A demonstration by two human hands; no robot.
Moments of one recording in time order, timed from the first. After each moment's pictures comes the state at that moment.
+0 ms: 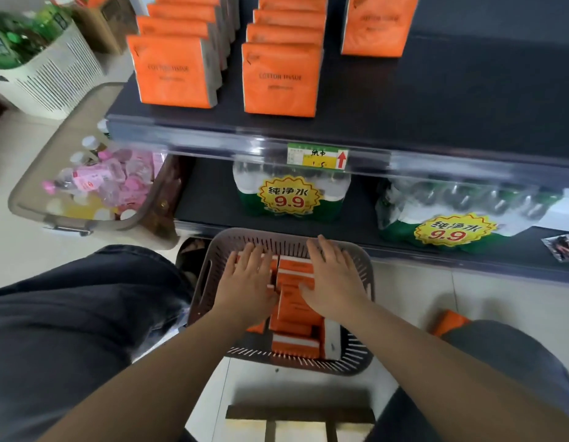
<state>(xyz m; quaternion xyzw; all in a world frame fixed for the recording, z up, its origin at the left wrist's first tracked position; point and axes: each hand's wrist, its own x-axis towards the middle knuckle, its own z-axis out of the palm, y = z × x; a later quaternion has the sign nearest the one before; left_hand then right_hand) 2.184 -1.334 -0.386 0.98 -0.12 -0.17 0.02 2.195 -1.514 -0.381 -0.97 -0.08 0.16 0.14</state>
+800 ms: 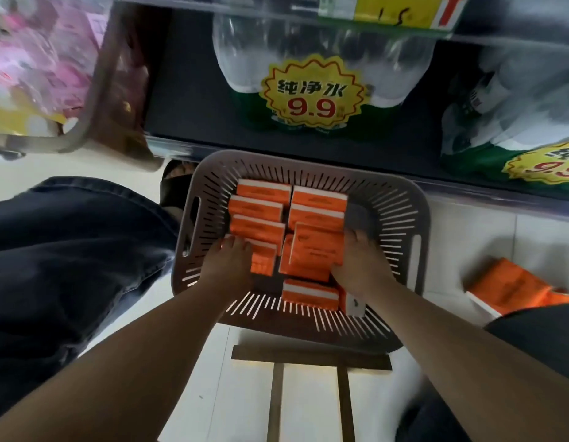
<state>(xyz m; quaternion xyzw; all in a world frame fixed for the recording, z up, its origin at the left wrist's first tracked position) 2.170 -1.289 -0.525 0.93 -0.11 -0.34 -0.04 2.178 -1.529 -0.533 -0.94 0.03 0.30 0.15</state>
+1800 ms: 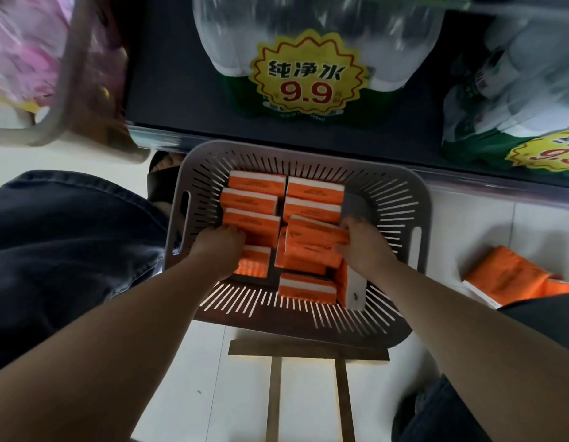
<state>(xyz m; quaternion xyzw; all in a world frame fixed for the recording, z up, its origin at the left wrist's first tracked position) 2.200 -1.283 -0.535 0.90 -0.15 -0.39 -0.11 2.196 -1.544 -0.542 -0.91 0.05 0.32 0.26</state>
